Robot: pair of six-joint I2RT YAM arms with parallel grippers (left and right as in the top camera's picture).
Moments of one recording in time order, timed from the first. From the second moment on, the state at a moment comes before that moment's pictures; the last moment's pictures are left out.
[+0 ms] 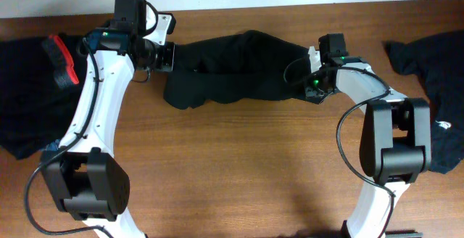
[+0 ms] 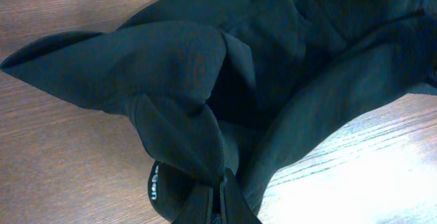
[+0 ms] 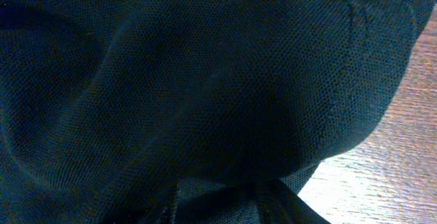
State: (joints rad) left arm -0.11 1.92 1.82 -0.98 0.27 0.07; right arm 0.02 2.07 1.40 -0.58 -0.05 -0.08
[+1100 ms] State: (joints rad) left arm -0.11 1.92 1.82 -0.98 0.27 0.07; right arm 0.02 2.08 1.44 -0.60 -0.06 -0.08
